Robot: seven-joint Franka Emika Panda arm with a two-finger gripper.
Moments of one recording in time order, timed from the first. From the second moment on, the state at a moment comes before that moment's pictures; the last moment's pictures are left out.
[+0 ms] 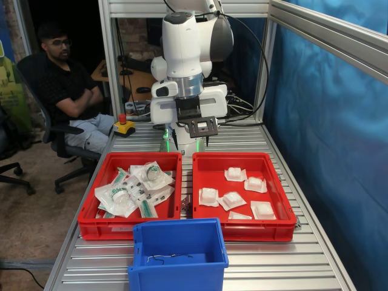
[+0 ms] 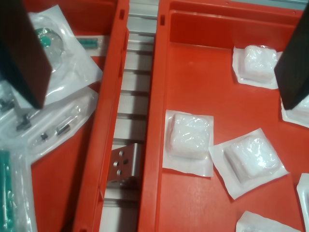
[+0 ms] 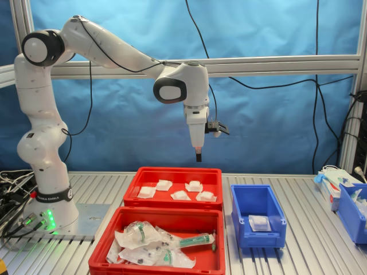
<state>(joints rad) 0.11 -0.01 -0.10 -2.12 0.10 2.17 0.72</state>
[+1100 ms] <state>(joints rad) 0.14 -0.01 -0.10 -2.12 0.10 2.17 0.72</state>
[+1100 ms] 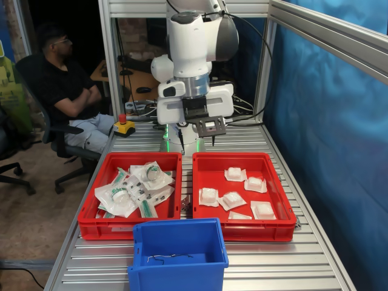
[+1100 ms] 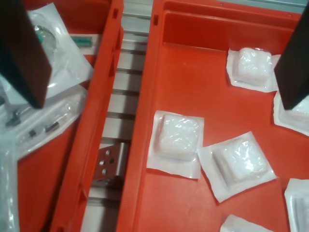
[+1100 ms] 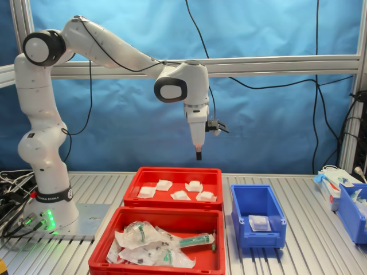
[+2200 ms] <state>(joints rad) 0.26 0.11 -0.08 -2.18 0.10 2.34 0.72</state>
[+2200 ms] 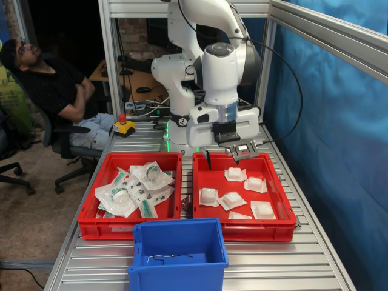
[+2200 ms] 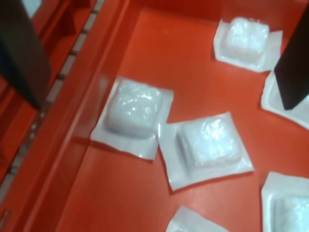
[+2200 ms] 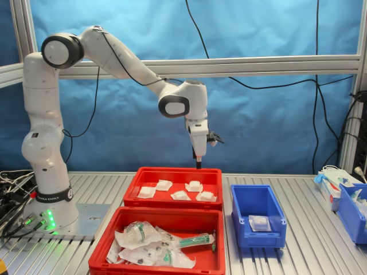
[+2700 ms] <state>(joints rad) 0.27 0.18 -0.08 -2.19 0.10 2.40 0.72</state>
